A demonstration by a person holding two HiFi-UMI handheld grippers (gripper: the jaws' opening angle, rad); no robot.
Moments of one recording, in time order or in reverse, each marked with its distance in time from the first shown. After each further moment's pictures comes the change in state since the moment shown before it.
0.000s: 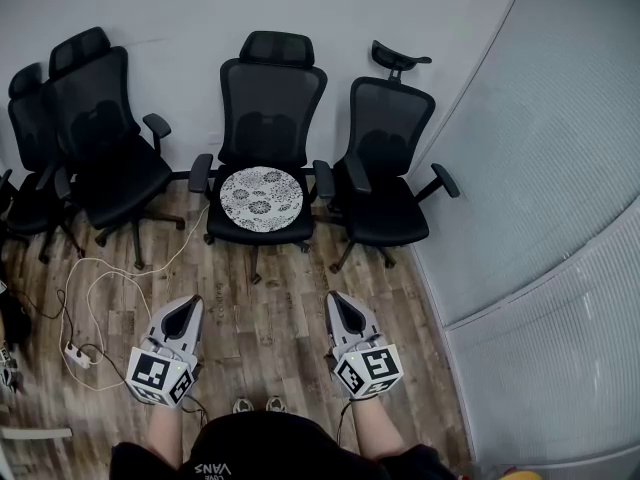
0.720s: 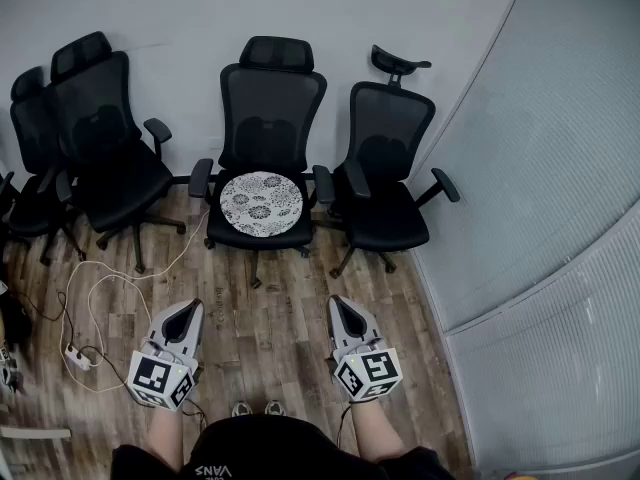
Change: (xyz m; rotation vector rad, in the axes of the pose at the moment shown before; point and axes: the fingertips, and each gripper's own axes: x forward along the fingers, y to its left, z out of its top) left arm 0.001 -0.008 0.000 0.015 0.003 0.013; right arm -0.006 -0.013 -0.005 -0.004 0.020 -0.028
